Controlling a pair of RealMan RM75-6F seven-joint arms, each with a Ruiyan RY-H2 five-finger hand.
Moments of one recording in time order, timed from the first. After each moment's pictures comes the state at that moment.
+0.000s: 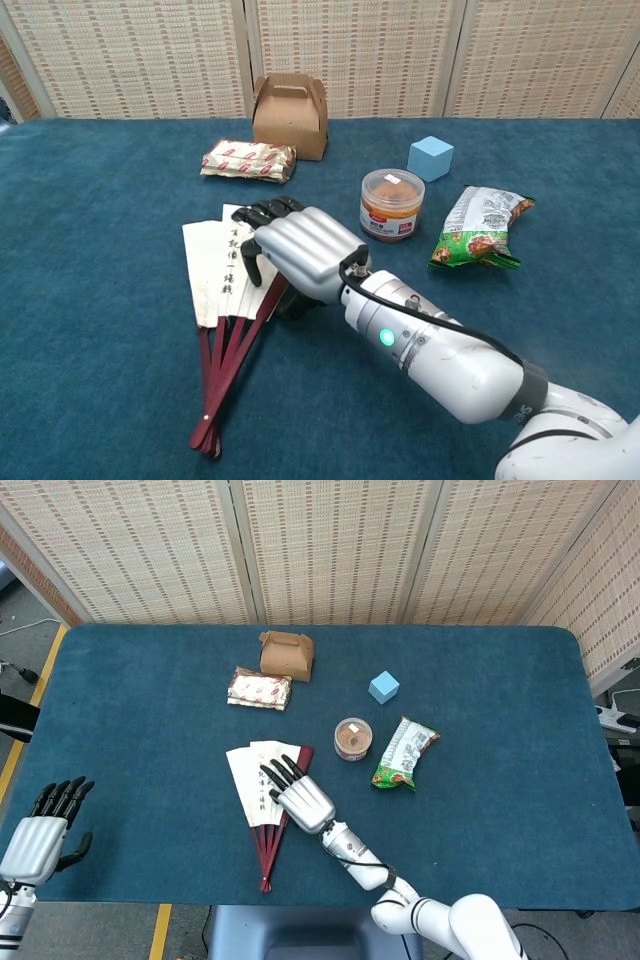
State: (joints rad) left arm -0.15 -1.16 0.00 -1.51 1.51 1.38 0.01; right arm 0.86 -2.27 0.17 -0.63 -1.59 1.09 -0.10
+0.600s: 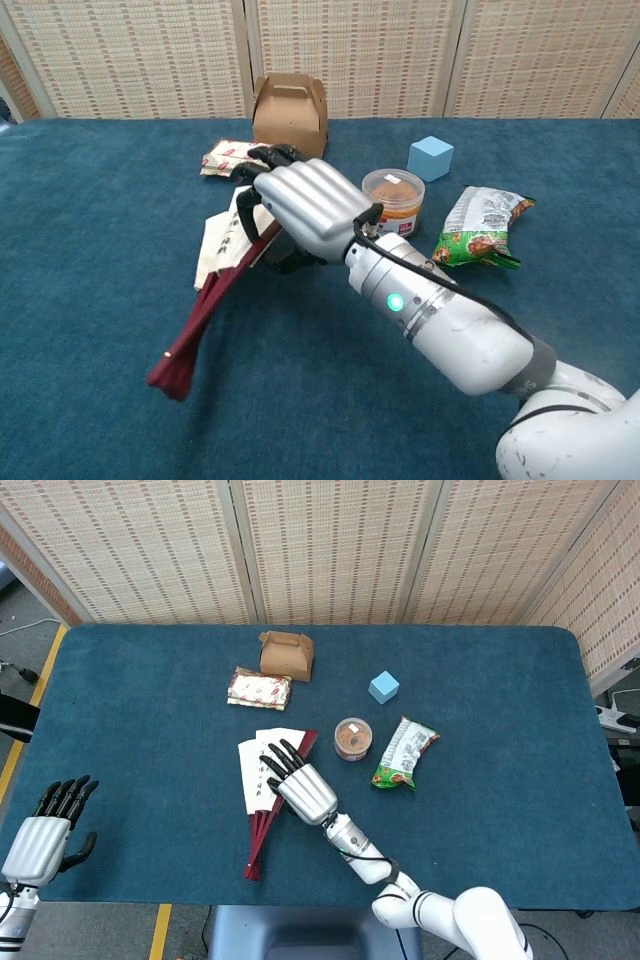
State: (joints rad) left arm -0.15 -1.17 0.00 -1.49 1.55 1.42 -0.01; right arm 0.89 -2.20 0.19 -0.70 -1.59 1.26 -0.07
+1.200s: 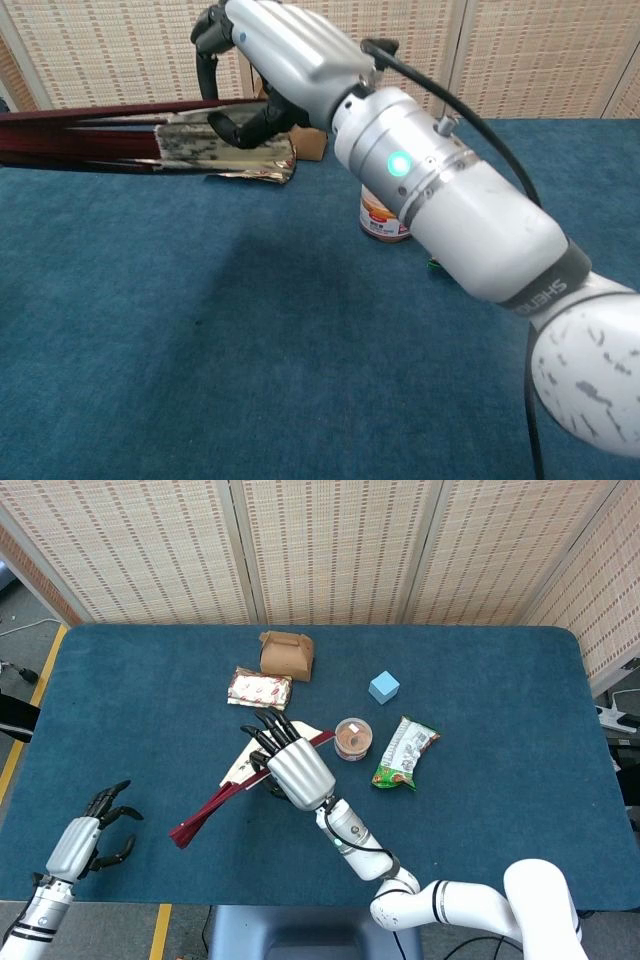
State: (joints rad) left arm -0.21 -1.32 0.03 -1.34 1.62 1.36 -0.57; right arm 0.91 -1.93 0.37 -1.37 -1.45 1.20 -0.35
